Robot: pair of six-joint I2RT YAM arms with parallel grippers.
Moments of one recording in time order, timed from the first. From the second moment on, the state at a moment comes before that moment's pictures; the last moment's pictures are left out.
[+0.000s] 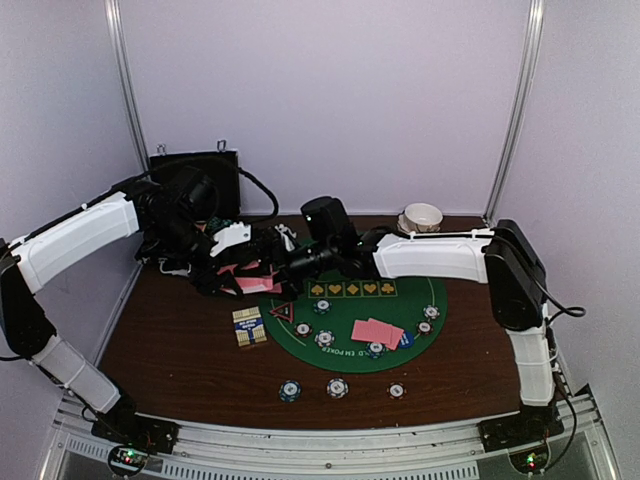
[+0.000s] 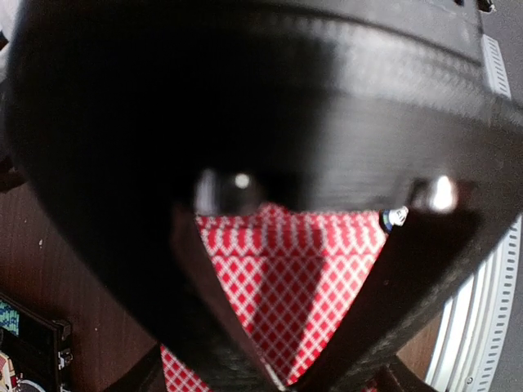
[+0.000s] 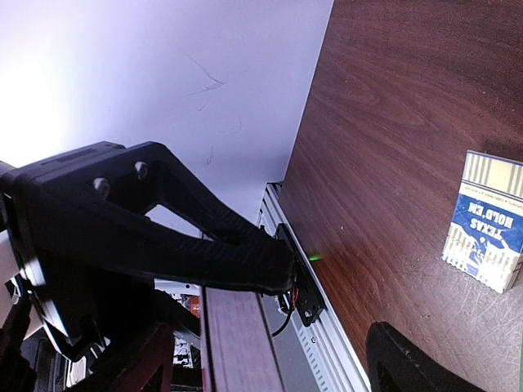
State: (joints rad) left arm -0.56 1.50 1.40 -1.05 0.42 0.77; right arm 0.92 2.14 1.70 0.06 -0.75 1.10
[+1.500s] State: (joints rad) left arm -0.56 1.50 1.39 -1.05 0.40 0.77; right arm 0.85 1.92 1.51 -0.07 -0.75 1.03
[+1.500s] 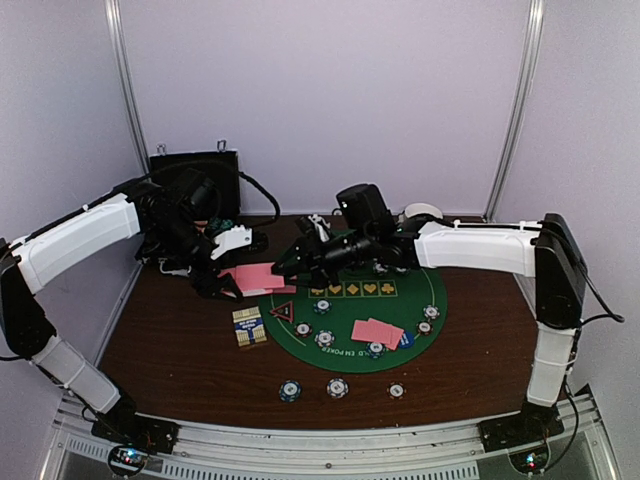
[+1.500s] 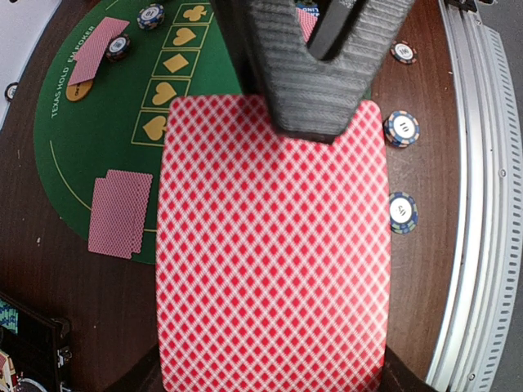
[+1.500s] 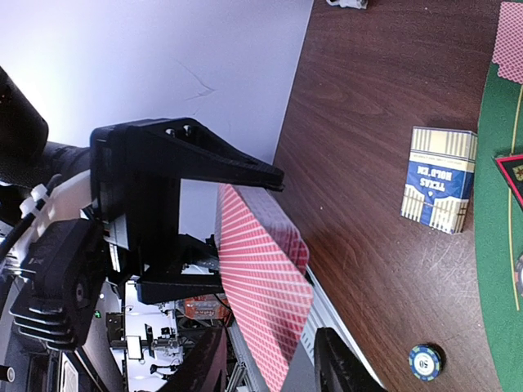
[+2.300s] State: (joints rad) left arm -0.56 1.50 1.39 -1.05 0.38 0.77; right arm 0.85 1.92 1.48 0.13 -0.81 1.17
